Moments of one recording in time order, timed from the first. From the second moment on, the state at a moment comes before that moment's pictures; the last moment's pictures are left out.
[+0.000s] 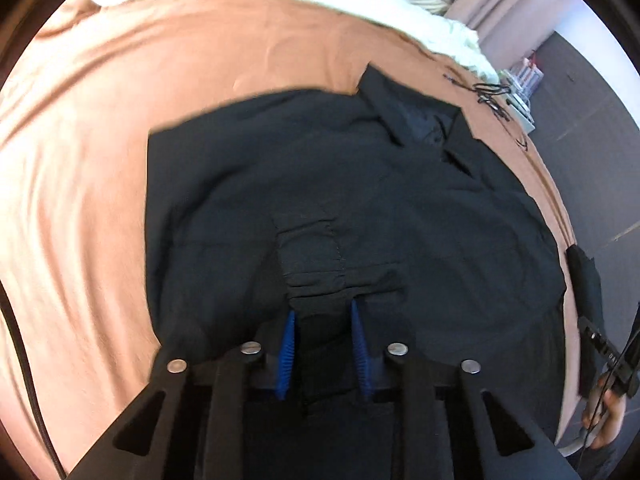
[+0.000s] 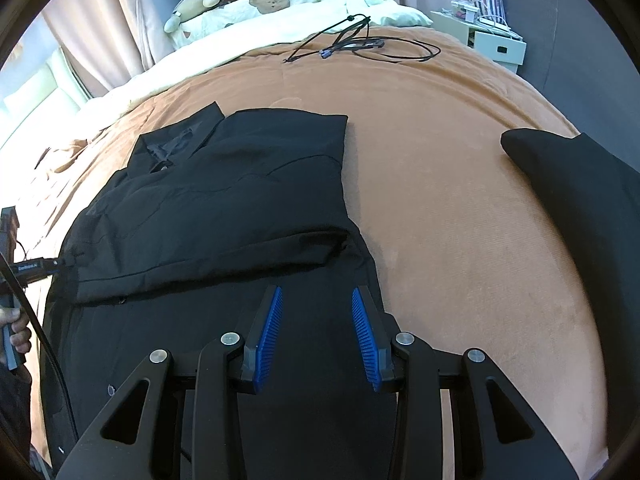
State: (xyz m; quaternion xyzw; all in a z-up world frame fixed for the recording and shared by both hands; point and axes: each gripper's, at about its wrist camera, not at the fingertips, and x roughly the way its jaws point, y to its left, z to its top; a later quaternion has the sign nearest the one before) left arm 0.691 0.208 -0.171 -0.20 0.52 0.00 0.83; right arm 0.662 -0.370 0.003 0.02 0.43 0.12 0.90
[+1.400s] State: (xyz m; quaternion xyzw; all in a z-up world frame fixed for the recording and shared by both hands) left arm 0.435 0.172 -0.122 -0.15 0.45 0.04 0.88; right arm 0.464 -0.400 0.006 -0.03 0.41 0.17 0.90
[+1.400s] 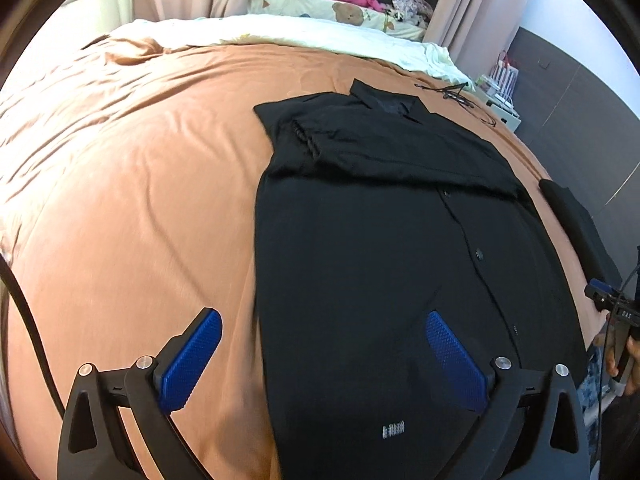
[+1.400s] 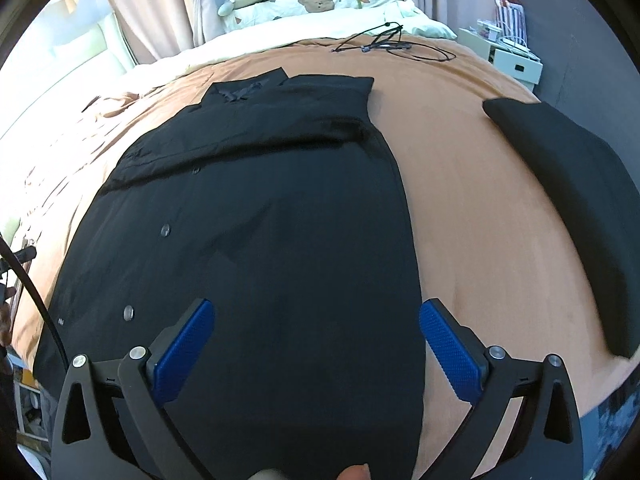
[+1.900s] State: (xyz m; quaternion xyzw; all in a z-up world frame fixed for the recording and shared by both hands) left arm 0.333 0.153 -0.154 -0.18 0.47 0.02 0.86; right arm 0.392 -0.478 -0.032 0.05 0.39 0.18 0.90
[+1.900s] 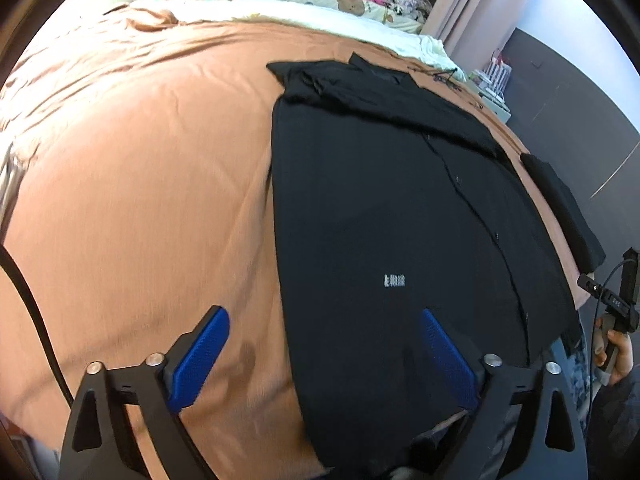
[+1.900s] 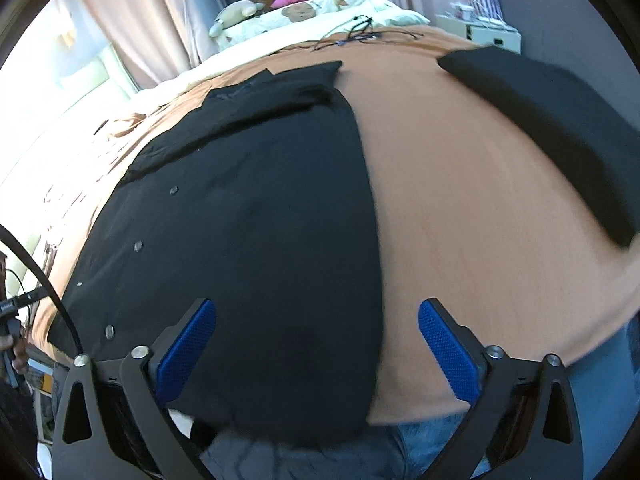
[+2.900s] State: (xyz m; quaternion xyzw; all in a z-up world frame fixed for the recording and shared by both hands) left arm 0.320 0.170 -0.209 -0.35 0.50 -0.08 0.79; right arm 0.421 -0.558 -0.101 0.31 0.42 0.31 0.80
